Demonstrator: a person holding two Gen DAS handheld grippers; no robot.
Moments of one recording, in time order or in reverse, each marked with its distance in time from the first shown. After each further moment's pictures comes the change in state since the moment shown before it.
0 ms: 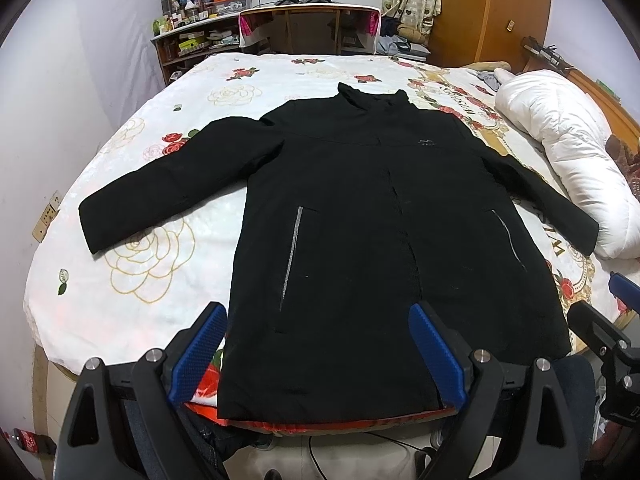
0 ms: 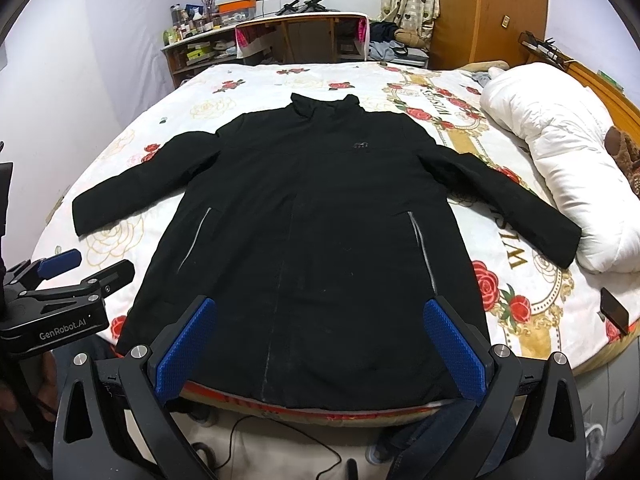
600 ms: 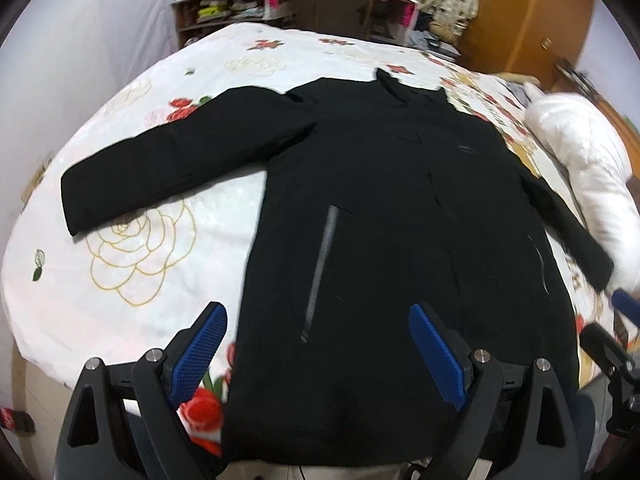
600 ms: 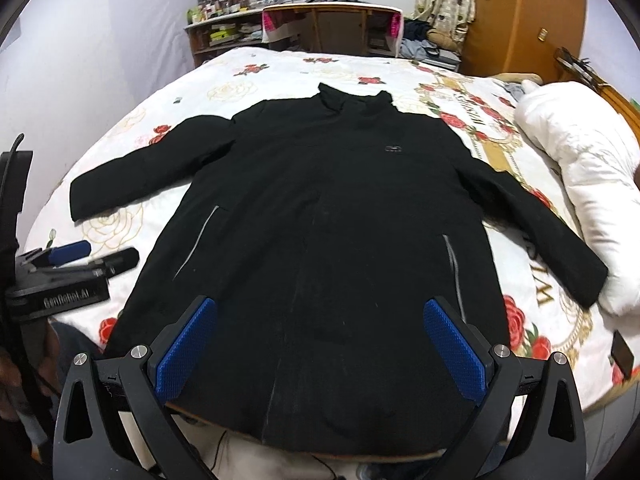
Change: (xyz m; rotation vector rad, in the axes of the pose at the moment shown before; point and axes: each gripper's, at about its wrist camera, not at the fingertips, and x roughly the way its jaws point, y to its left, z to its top) left arm 0.070 0.055 0.022 -0.141 0.063 -0.023; right arm 0.061 0.022 0.031 -0.106 0.032 0.048
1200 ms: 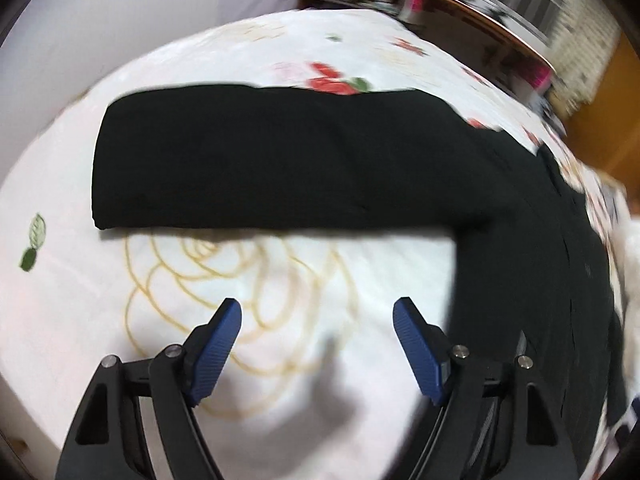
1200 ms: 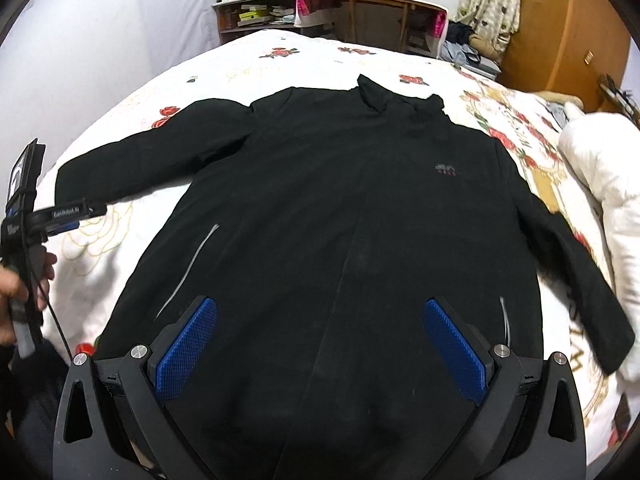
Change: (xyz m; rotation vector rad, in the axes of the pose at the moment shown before) left arm 0.104 0.180 0.049 -0.390 -0.007 0.110; right arm 0.085 0.023 0.048 -0.110 0.024 0.040
